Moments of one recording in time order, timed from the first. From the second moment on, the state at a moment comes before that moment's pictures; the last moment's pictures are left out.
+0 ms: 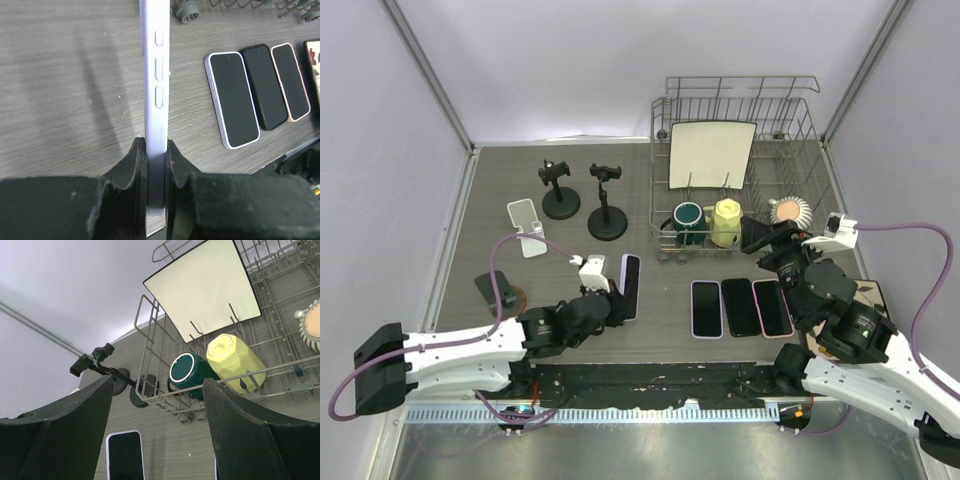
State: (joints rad) left arm -1.20 0.94 0.47 -0.08 -0.54 -0.82; right arm 0.95 0.53 0.82 -0.34 0.89 0.67
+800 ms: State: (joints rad) left arm -1.04 1.58 0.43 0.66 -0.13 -1.21; right arm 0.95 0.56 0.80 -0.34 0.80 0.69
